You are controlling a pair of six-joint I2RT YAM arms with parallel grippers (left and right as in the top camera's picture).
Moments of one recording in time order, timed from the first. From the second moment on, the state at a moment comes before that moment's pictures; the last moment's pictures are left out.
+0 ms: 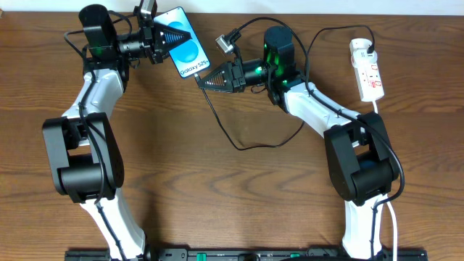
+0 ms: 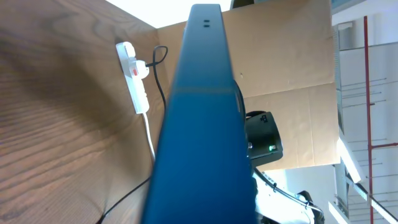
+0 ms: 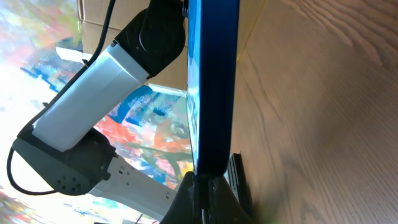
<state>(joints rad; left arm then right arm) 0.12 2.07 1.48 0.45 1.49 -1.18 0.43 2.14 1.48 0.52 -1.38 1.13</state>
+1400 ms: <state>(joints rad) 0.12 2.07 1.48 0.45 1.49 -1.18 0.42 2.14 1.48 0.52 -1.37 1.13</state>
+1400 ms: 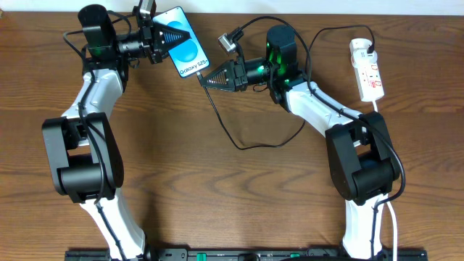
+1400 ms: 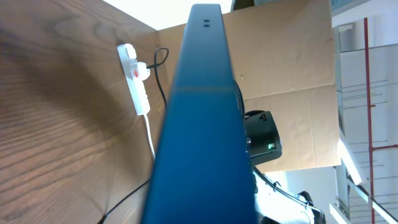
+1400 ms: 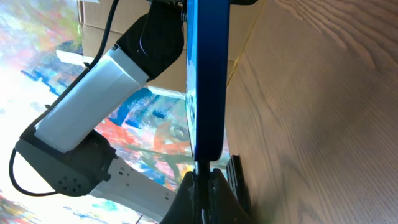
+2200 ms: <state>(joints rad) 0.11 2.07 1.48 0.45 1.48 -1.17 0.42 2.14 1.48 0.52 -1.38 1.13</state>
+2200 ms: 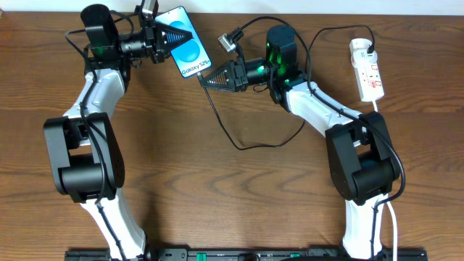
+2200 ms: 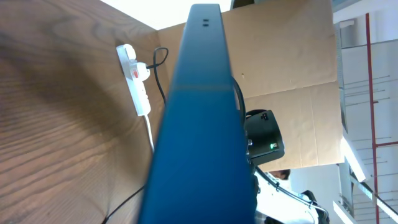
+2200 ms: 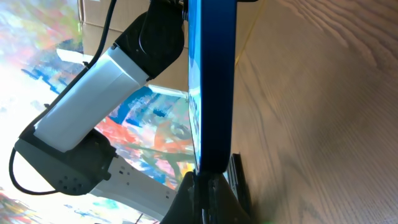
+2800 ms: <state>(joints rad) 0.11 2.07 1.48 0.45 1.48 -1.17 0.42 2.14 1.48 0.52 -1.37 1.13</state>
